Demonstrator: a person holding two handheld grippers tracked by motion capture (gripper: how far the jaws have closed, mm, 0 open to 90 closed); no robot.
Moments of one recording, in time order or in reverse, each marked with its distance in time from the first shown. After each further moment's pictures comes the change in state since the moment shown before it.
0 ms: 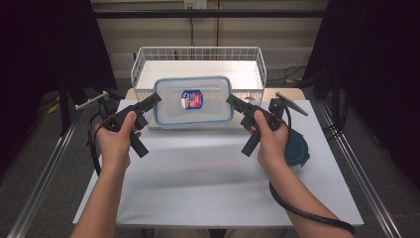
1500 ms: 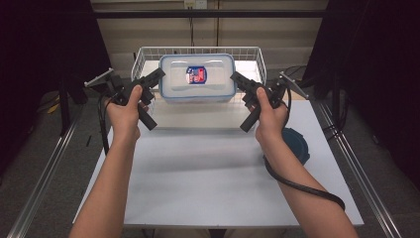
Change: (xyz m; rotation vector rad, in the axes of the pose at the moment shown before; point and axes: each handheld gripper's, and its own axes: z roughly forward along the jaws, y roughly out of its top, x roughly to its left) left arm 0.000 0.038 0.050 -0.072 -0.062 -0.038; right arm -0.004 0.045 0.029 -0.100 0.030 0.036
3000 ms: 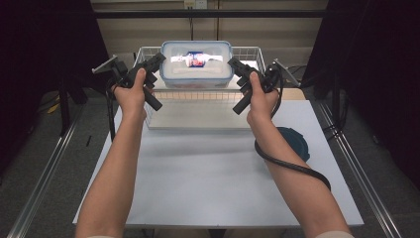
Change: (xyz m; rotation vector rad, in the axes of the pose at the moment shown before) left arm 0.021 0.026 0.039 -0.064 0.001 -0.034; right arm -0.006 0.021 0.041 -0.073 -0.038 0.025
